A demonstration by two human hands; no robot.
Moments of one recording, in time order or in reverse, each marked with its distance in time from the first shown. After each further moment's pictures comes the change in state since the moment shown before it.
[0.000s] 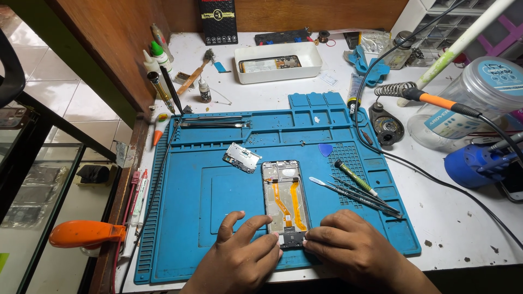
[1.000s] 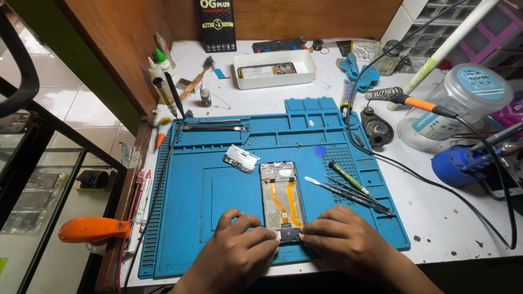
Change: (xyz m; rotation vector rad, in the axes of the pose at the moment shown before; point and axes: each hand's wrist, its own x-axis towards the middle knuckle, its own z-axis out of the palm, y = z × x) left_hand 0.004 -0.003 -0.004 -0.131 0.110 -0.025; right_hand -0.012 0.006 0.003 0.030 0.012 0.006
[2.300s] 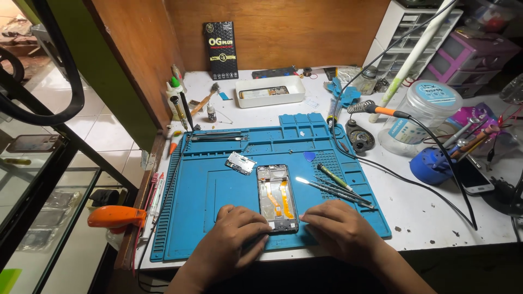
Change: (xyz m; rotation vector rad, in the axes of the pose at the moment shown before) left_hand -0.012 0.006 -0.004 -0.142 -0.057 -0.126; right_hand -0.010 -0.017 -0.006 -0.059 0.165 0.082
